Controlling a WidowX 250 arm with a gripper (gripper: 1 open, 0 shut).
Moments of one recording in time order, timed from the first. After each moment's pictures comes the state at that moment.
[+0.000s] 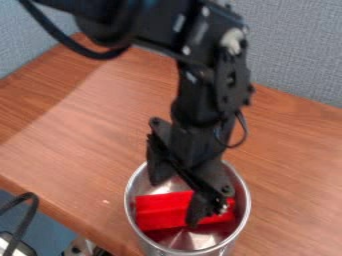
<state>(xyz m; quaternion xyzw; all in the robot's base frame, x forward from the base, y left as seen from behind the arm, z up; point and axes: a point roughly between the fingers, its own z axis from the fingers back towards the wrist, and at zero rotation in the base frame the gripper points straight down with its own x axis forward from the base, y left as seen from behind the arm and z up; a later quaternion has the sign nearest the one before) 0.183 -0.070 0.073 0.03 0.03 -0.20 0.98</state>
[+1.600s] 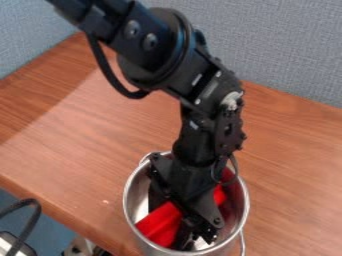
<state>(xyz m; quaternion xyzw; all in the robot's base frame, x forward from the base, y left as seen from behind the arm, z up) 0.179 -0.062 0.028 0.04 0.08 -0.19 0.98</state>
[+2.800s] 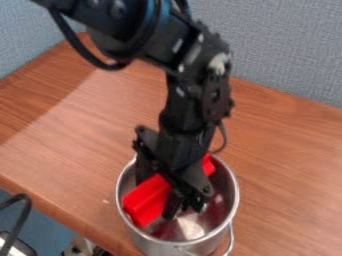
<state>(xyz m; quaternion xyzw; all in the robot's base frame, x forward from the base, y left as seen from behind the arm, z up) 0.188 -0.044 0.058 0.06 0.06 -0.16 0.98</state>
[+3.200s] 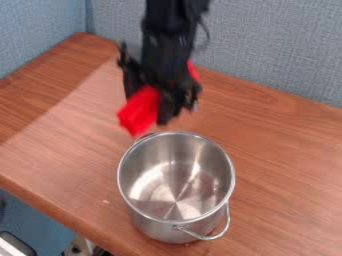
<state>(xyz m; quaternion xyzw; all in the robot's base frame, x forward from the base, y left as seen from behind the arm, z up) 0.250 0.007 0.118 0.07 -0.01 -0.07 1.00</state>
